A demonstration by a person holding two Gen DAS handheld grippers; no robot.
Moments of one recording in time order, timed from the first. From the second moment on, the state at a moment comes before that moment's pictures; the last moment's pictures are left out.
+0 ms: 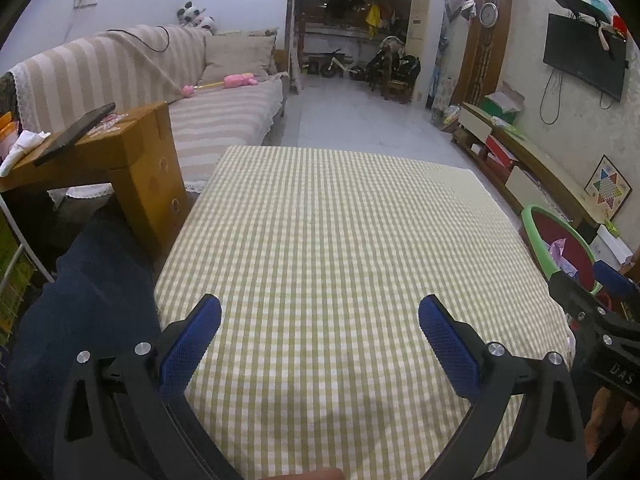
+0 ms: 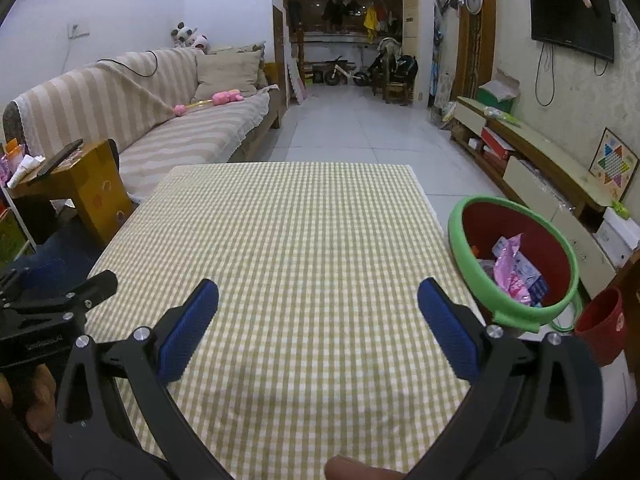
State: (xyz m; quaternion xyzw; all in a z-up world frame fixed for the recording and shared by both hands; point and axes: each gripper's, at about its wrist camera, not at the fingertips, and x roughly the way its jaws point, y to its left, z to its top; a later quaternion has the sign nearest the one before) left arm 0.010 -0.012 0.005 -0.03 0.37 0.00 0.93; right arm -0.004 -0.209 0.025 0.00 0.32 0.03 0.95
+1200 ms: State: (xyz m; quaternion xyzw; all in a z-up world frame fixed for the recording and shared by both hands) left arm 0.014 -0.014 0.000 -0.01 0.37 0.01 0.93; right arm 0.000 -0.201 0.018 0.00 0.33 0.03 0.94
